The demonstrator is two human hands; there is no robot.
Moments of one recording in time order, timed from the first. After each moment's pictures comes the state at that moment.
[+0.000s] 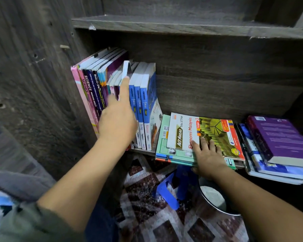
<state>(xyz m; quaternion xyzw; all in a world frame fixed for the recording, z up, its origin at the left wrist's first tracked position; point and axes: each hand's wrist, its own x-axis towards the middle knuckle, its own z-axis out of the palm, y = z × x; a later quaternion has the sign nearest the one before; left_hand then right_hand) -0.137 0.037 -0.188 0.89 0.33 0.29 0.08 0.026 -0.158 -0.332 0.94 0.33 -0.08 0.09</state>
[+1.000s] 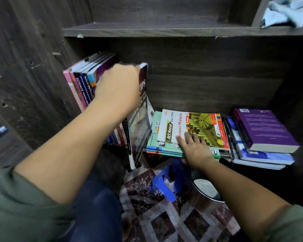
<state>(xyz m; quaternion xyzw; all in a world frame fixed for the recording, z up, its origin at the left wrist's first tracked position) -0.125 -0.005 -0.107 0.94 0.19 0.27 -0.10 0.028 -0.171 -0.337 0.91 0.40 -0.04 0.08</state>
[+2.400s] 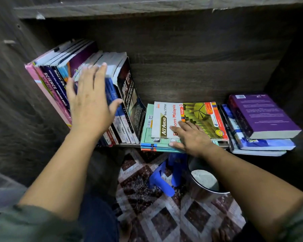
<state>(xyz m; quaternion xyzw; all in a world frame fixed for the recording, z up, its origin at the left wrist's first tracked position) -0.110 0.061 -0.201 0.92 0.21 0.34 -0.04 0.054 -0.167 -0.335 0.91 0.41 -0.06 -0.02</state>
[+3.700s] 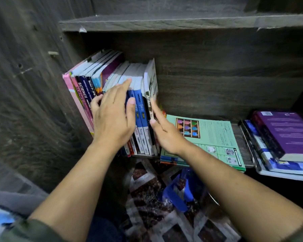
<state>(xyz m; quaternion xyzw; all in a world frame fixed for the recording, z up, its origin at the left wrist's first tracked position) -0.120 0.084 -0.205 0.89 0.16 0.42 0.07 -0.004 -0.035 -0.273 0.70 0.49 -0.12 -0.51</state>
